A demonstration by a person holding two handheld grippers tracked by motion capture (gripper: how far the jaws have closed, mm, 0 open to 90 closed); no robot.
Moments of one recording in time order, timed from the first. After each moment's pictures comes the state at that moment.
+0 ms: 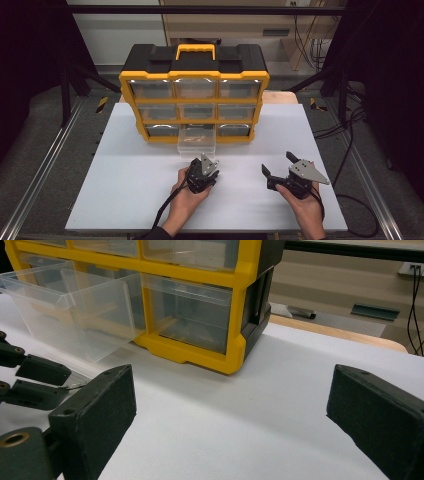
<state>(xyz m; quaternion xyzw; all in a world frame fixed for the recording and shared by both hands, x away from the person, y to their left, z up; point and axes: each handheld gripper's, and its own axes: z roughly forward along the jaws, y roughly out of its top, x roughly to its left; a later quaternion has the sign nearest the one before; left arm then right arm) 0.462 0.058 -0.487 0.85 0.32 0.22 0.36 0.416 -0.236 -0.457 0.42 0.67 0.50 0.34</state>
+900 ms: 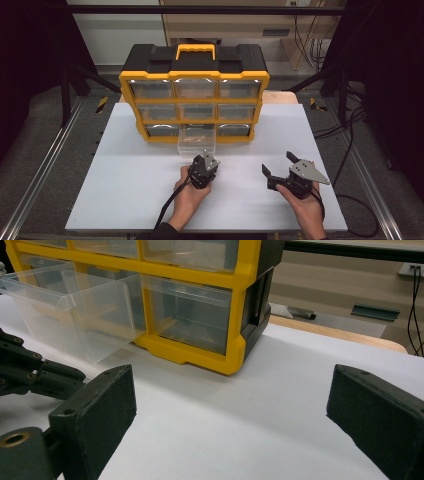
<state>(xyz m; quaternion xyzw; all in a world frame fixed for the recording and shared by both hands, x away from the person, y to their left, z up) 0.472 0.055 -0.488 0.85 0.34 0.22 0.35 0.416 -0.236 -0.457 0.42 0.67 0.51 0.34</state>
